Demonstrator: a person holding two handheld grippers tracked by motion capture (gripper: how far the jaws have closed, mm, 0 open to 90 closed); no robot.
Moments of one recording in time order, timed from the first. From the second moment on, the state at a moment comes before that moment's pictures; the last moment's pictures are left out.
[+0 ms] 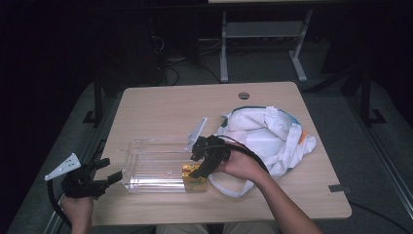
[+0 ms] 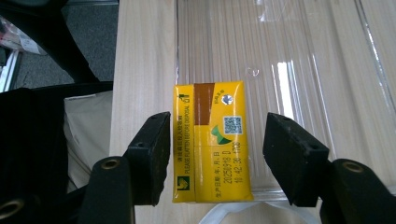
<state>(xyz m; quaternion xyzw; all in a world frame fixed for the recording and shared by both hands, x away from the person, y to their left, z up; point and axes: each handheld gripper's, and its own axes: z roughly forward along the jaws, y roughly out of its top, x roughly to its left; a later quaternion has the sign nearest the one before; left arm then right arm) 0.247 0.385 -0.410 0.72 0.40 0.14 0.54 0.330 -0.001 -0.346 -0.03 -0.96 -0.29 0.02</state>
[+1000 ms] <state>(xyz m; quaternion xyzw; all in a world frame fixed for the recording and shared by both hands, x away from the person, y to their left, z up) 0.247 0.385 -0.410 0.72 0.40 0.14 0.54 0.345 -0.022 -0.315 -0.07 -0.95 -0.31 -0.01</state>
